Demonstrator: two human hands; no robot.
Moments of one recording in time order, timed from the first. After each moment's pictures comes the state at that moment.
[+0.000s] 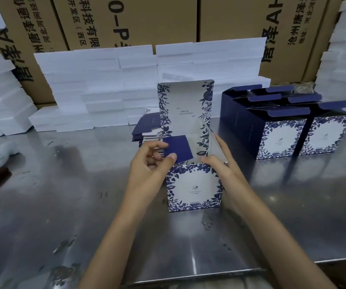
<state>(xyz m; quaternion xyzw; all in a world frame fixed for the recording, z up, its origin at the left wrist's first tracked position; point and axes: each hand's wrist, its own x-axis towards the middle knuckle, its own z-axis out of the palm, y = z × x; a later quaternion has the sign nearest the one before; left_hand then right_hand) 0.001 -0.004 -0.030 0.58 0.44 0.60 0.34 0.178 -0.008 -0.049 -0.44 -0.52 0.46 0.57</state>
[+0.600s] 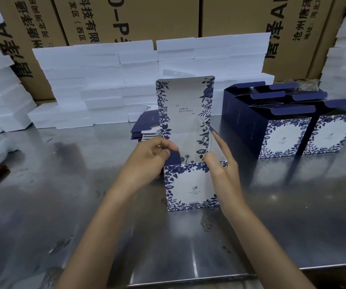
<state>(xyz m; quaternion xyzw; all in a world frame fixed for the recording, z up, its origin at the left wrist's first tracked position) -0.008 0.020 -0.003 0.65 0.51 0.42 0.37 0.160 -0.006 -0.054 -0.45 -0.47 0.37 0.66</state>
